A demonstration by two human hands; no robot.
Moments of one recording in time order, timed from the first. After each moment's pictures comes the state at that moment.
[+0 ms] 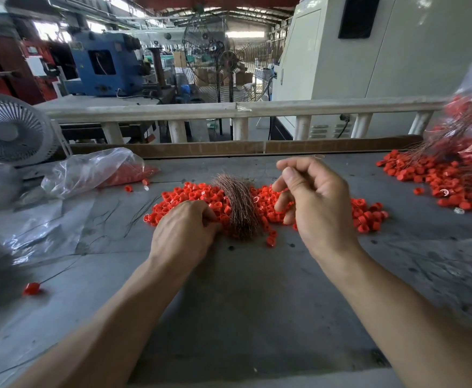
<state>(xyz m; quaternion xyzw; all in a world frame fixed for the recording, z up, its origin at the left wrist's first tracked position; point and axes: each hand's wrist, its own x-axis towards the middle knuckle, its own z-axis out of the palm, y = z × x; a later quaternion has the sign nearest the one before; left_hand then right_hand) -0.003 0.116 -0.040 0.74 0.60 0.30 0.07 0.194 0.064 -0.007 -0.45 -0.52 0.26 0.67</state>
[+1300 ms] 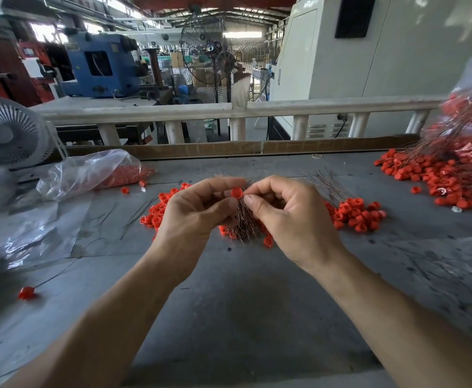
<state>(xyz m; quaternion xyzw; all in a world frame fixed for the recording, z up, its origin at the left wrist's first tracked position) 0.011 0.091 -0.014 0.61 0.27 0.51 0.55 0.183 0.056 -0.008 -0.48 -0.66 0.19 0.54</state>
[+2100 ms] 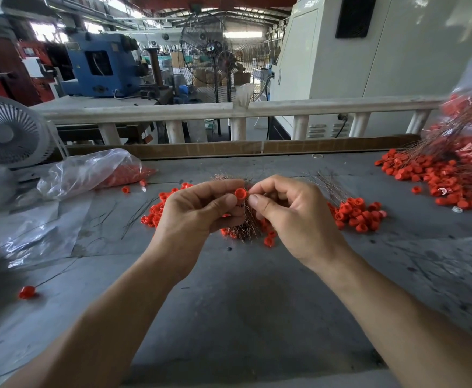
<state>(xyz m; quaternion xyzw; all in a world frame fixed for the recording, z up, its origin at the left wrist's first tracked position) 0.009 0.094 -0.014 0.56 0.28 0.52 0.58 0.188 0.058 -0.010 -0.47 -0.66 0.22 0.55</state>
